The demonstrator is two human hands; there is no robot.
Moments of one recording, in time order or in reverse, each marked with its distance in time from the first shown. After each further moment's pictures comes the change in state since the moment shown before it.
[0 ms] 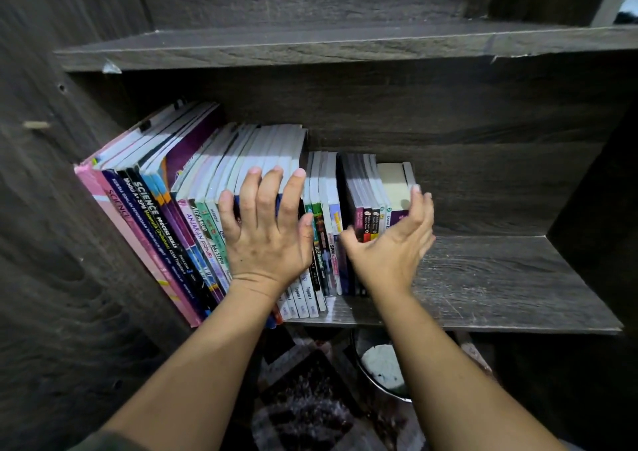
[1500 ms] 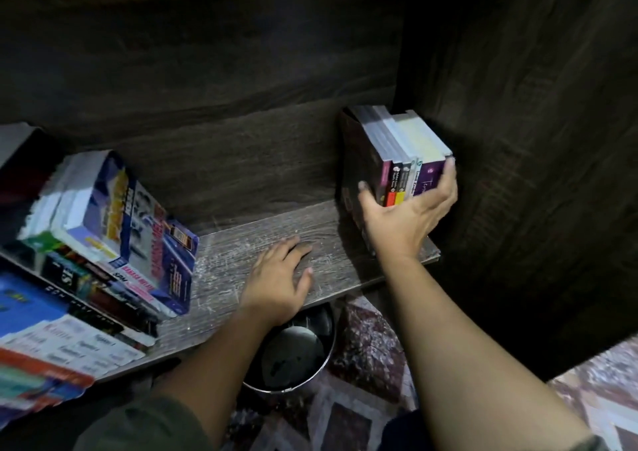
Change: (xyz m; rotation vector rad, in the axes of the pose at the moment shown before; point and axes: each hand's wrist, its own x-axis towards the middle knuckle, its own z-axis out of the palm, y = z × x) left_hand -0.079 0.231 0.063 -0.858 -1.059 0.170; right_hand 0.077 0.180 -0.150 -0.065 0.514 0.234
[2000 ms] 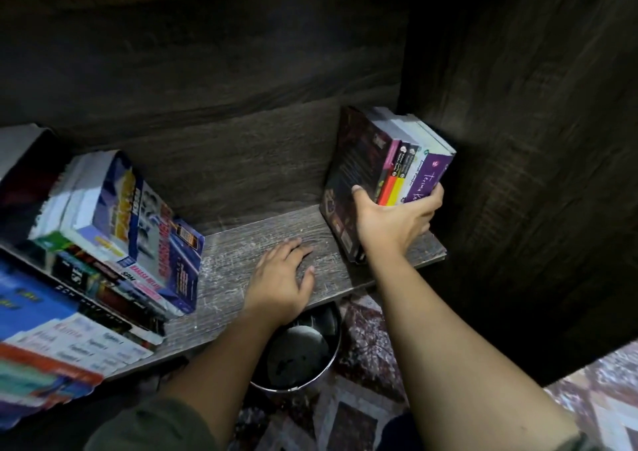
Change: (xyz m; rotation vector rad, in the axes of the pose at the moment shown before) left_hand -0.001 -0.001 0.001 0.023 0.023 -0.071; right_hand -0.012 -0.008 0.020 0.095 -0.080 0.477
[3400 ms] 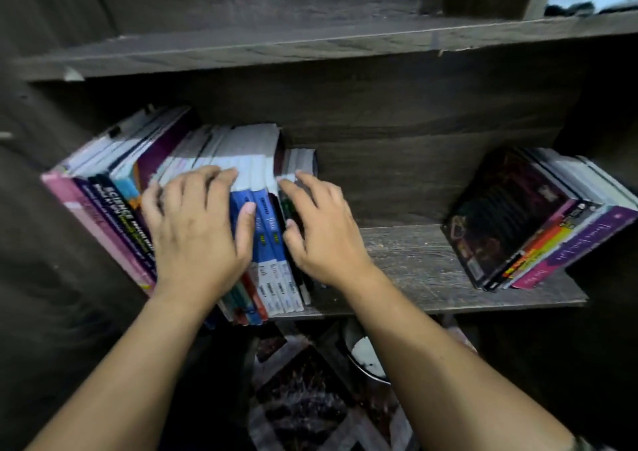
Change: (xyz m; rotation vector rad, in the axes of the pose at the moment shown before) left_hand -0.155 -0.079 -0.263 0.508 0.717 -0.279; right_hand -0.233 -0.103 0.054 -0.158 -0.894 -1.161
